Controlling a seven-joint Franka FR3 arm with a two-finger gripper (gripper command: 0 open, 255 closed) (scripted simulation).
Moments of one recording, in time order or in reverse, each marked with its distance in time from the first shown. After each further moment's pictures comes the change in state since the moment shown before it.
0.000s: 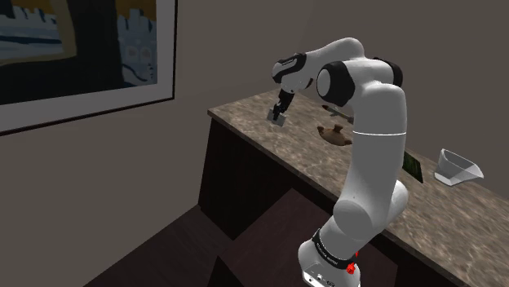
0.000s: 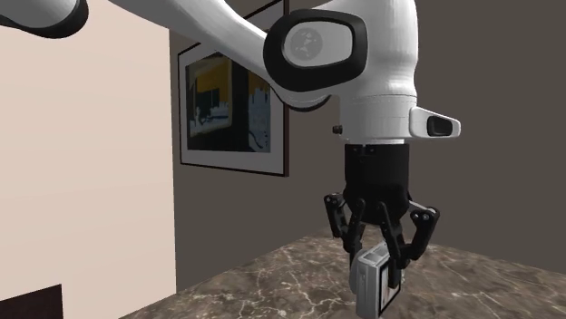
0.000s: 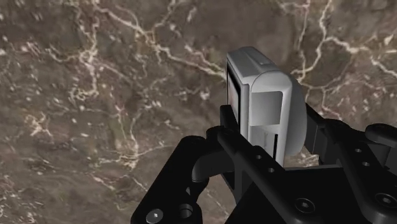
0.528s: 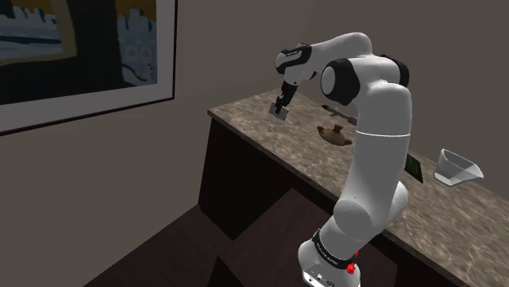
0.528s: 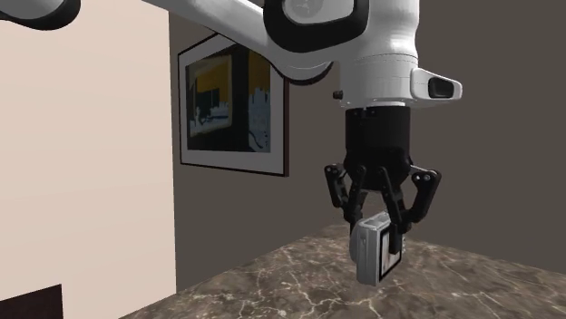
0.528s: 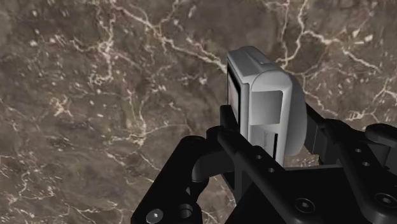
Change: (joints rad) arm 0.006 -0.042 -0.014 0.048 -0.025 -0.086 0.017
